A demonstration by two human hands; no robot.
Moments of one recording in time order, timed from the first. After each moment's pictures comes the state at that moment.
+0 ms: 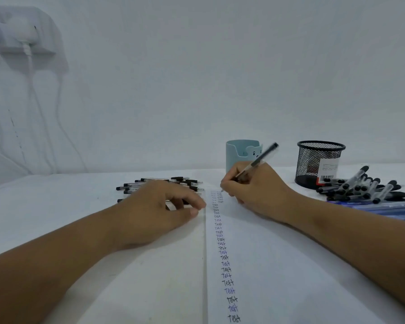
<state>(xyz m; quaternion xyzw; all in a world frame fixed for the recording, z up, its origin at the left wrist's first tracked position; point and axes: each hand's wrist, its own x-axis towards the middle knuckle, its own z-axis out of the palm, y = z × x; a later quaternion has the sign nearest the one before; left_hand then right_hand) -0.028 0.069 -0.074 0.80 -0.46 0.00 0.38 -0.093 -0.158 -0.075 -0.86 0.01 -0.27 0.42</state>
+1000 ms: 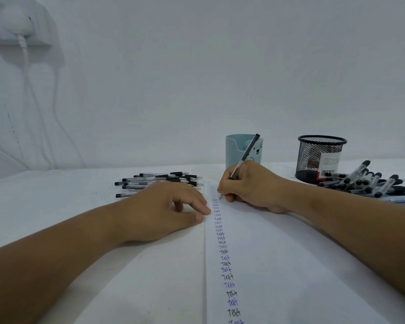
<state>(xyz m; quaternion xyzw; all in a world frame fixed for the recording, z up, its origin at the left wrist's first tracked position) -0.017 0.063 -0.083 0.79 -0.51 -0.03 0.33 -0.082 -0.161 -0.074 -0.89 0.03 -0.13 0.43</state>
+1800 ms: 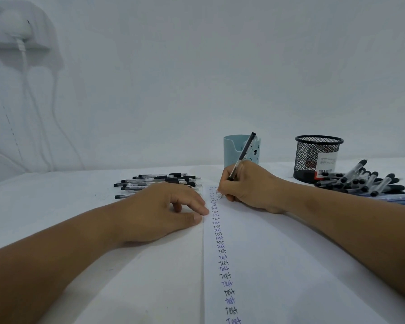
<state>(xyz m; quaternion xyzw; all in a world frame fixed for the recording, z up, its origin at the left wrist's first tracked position) -0.021 0.065 -0.080 0.80 -0.51 -0.04 0.33 -0.081 -0.162 -0.076 -0.91 0.02 -0.16 0.39</state>
